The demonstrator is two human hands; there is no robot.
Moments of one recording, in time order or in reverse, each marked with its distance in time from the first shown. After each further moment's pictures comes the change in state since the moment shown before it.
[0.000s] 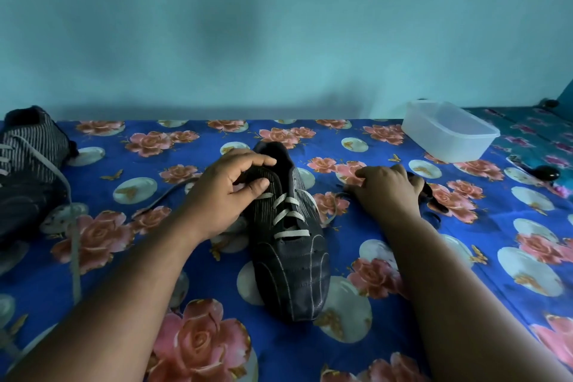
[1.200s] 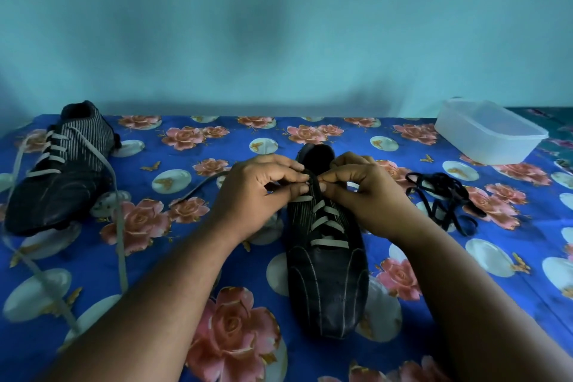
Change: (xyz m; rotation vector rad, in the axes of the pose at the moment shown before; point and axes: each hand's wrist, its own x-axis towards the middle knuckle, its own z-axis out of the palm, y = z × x) left_hand -0.011 0.008 0.006 0.045 0.168 0.193; right_hand -0.045 -0.056 -0.017 0.838 -0.104 -0.660
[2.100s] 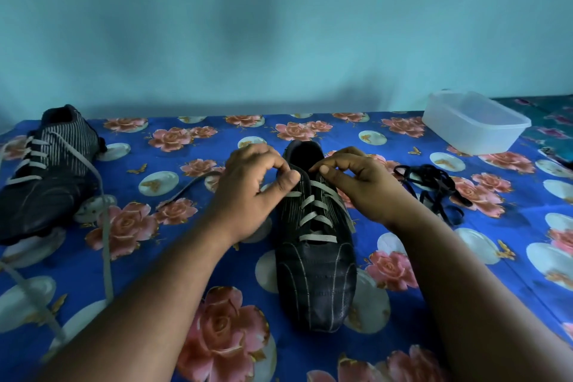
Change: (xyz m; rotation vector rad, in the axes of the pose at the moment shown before) left_hand 0.000 -0.006 0.007 0.169 -0.083 -0.108; right_hand 0.001 0.016 -0.012 0.110 0.014 0.166
